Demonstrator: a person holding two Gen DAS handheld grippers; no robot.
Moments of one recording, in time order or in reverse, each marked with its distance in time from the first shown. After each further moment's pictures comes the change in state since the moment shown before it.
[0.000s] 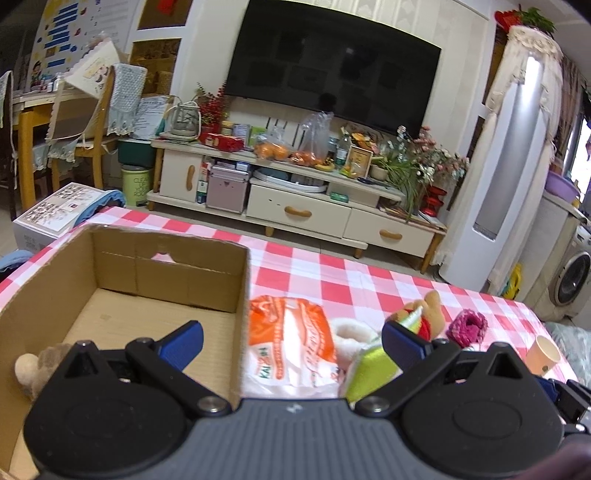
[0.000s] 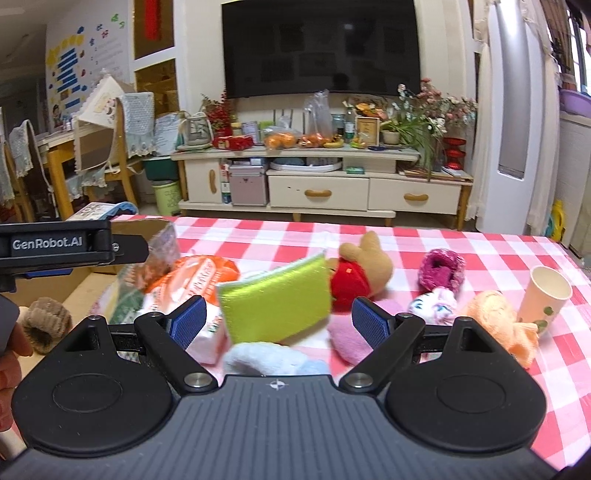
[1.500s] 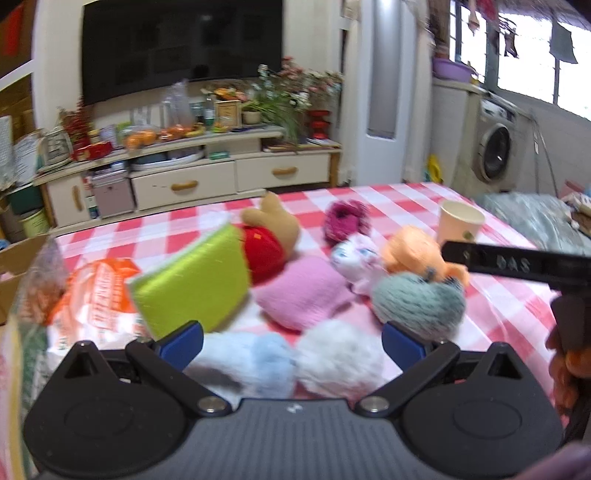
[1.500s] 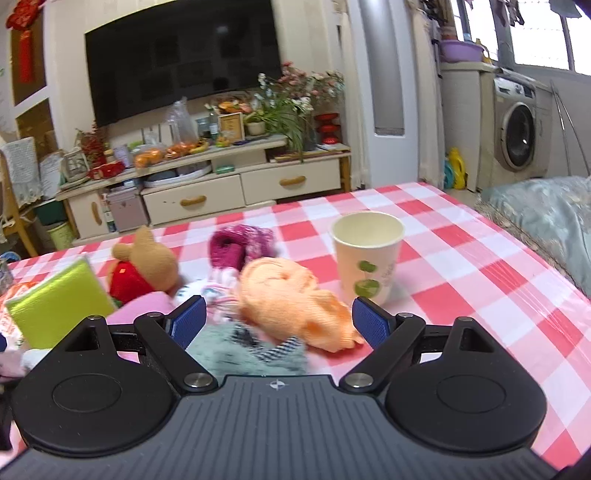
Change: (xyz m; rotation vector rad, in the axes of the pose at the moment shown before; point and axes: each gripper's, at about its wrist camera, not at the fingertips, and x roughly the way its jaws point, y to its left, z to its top) left arm 0.024 -0.137 -0.071 0.388 0.128 -0.214; right arm -0.011 -0.158 -0.048 0.256 -0.023 -0.306
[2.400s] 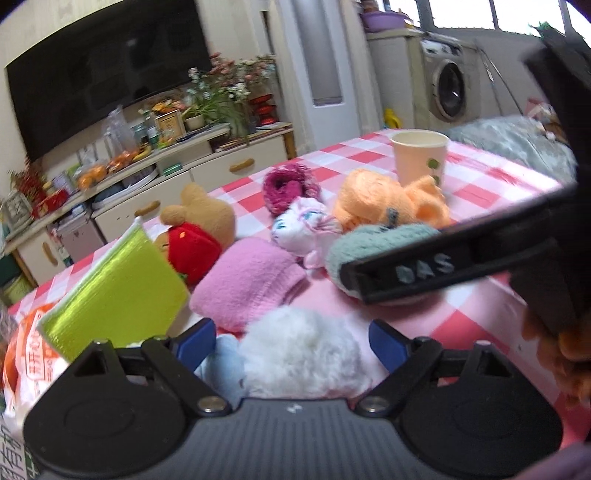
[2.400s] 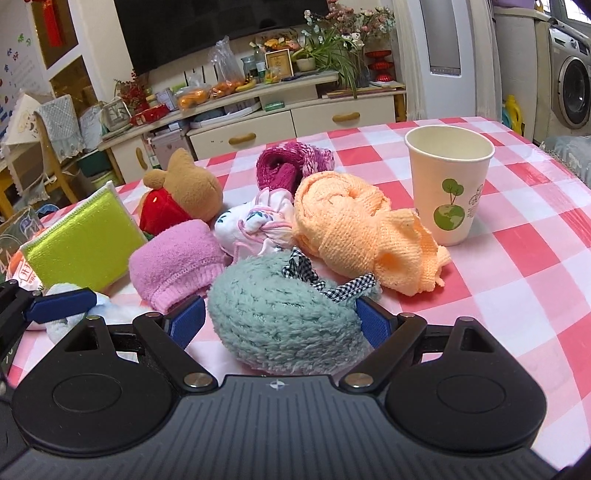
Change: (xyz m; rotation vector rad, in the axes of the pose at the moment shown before) left arm 0.044 -0.050 -0.015 0.280 0.034 -0.024; right arm 0.041 0.019 -0.021 -0.023 0.212 0.180
